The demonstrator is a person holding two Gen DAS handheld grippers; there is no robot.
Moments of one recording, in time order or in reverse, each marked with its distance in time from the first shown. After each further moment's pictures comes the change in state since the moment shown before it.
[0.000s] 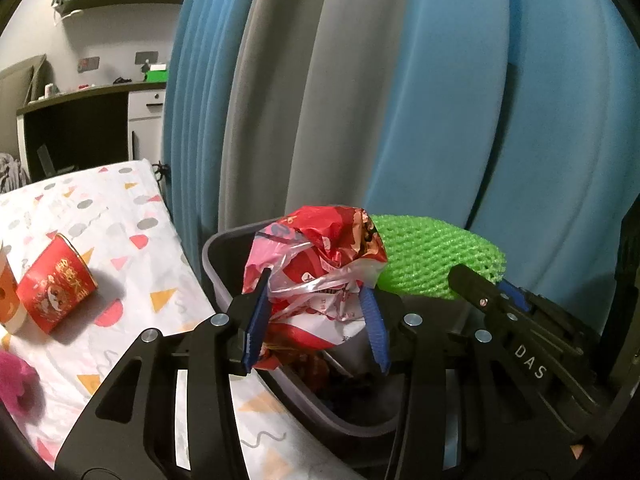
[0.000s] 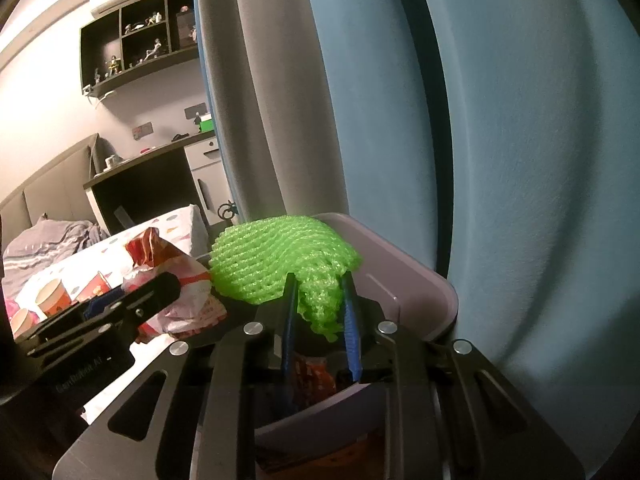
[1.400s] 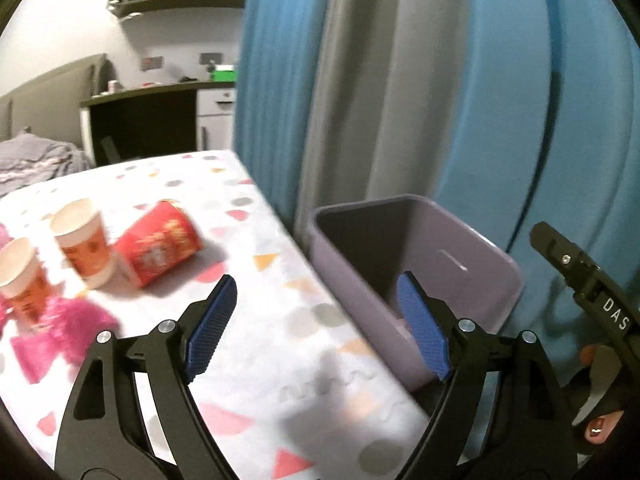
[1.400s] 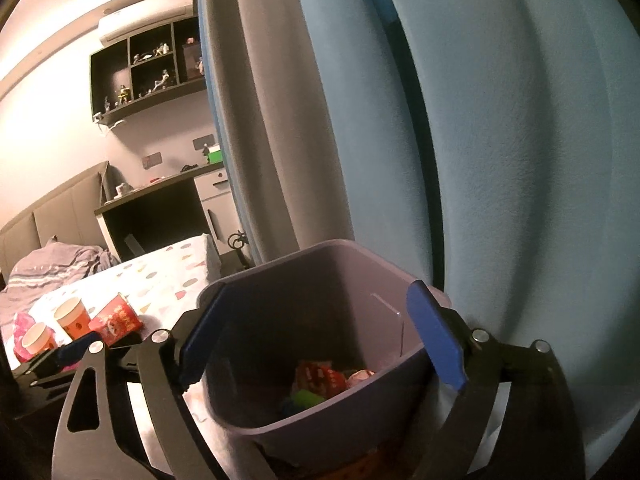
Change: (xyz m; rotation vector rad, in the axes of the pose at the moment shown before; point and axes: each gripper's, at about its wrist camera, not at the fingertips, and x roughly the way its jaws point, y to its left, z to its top) left arm -0.062 0.034 -0.029 -0.052 -0.016 0.262; right arm -0.041 0.009 -0.011 0.020 -0.119 0.027
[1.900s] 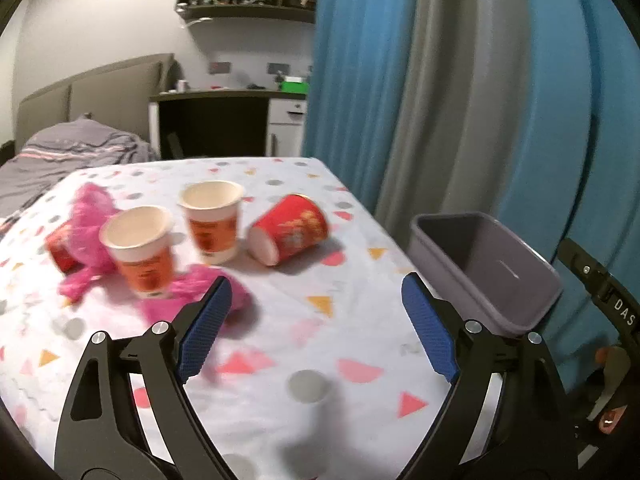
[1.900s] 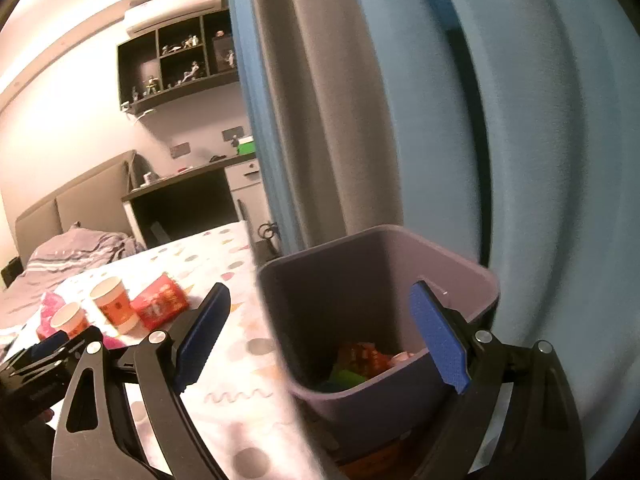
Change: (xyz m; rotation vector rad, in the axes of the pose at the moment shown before) left arm -0.074 0.079 -0.019 -0.095 -0.055 0.186; right arm -0.021 0.054 -0.015 -0.033 0.027 0.095
